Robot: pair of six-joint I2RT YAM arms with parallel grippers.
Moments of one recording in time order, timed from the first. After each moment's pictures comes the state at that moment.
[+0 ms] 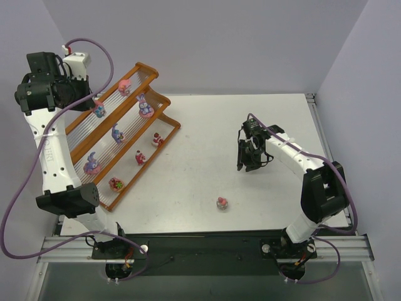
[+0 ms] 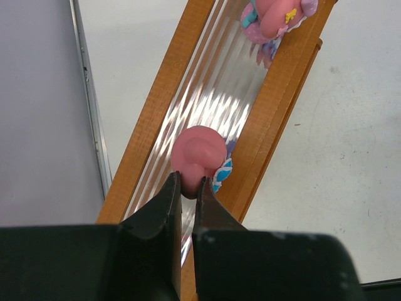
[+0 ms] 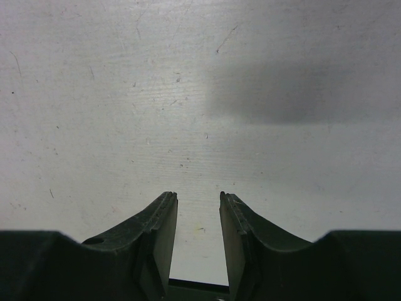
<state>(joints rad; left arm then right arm) 0.22 1.69 2.29 -1.34 0.25 0.26 0.40 1.63 1.18 -0.82 -0.03 0.47</state>
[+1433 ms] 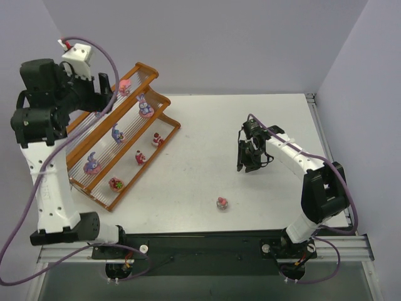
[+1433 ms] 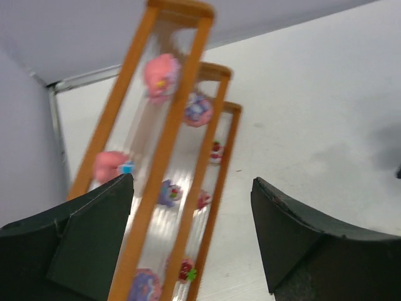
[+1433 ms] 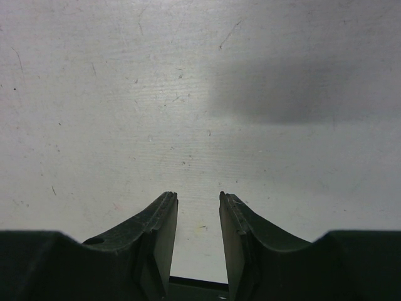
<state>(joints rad) 0.14 1.49 2.23 -1.19 0.33 0.16 0.40 1.63 1.18 -0.82 -0.04 0.47</state>
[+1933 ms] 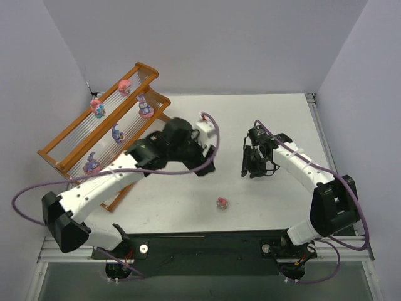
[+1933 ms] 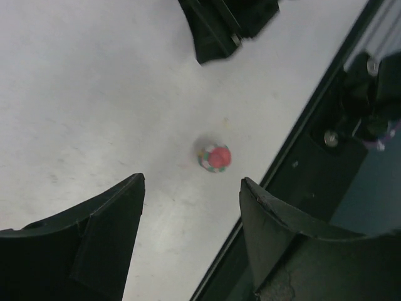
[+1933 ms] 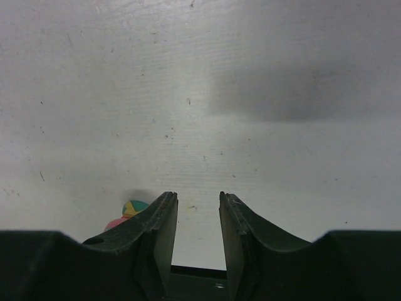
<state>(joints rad) -0.78 1.35 1.44 -0.67 0.24 -0.14 0.40 1.51 1.07 -0.82 -0.02 0.50</state>
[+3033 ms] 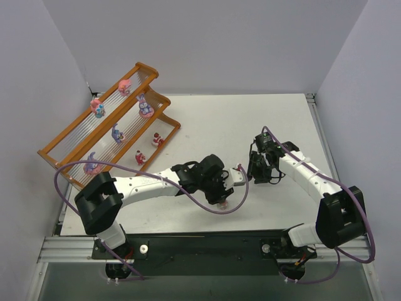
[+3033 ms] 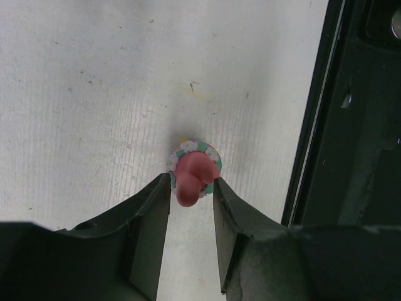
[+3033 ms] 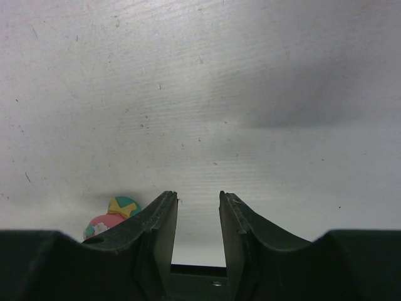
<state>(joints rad) -1.06 1.64 1.10 -0.29 0.27 0.16 0.36 1.38 0.93 -0.79 -0.01 0.55</state>
